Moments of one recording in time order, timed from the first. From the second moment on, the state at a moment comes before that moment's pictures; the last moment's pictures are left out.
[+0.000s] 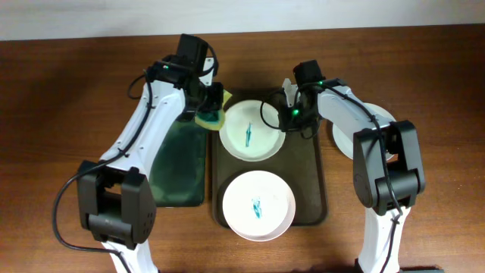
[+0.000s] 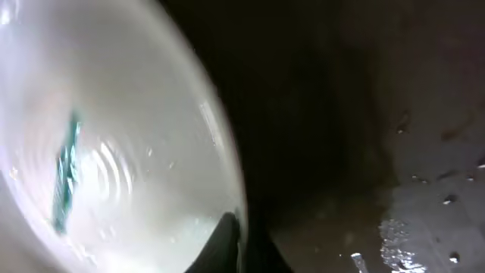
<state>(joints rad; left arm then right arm) -0.30 1.98 1.73 -0.93 0.16 -0.21 0.22 2.16 1.53 -0.72 -0.33 0.07</state>
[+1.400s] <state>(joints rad) -0.49 2.36 1.94 -1.08 -0.22 -0.47 0.24 2.16 1.54 -0.75 -0.30 0.19</state>
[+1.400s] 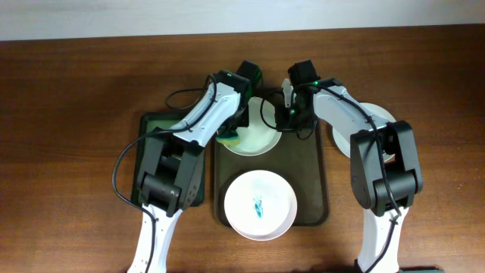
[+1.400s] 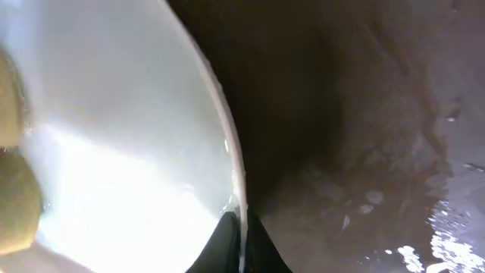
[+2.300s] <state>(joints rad) -0.52 2.42 1.94 -0.72 0.46 -0.34 0.20 2.15 1.55 -0.76 -0.18 0.20</state>
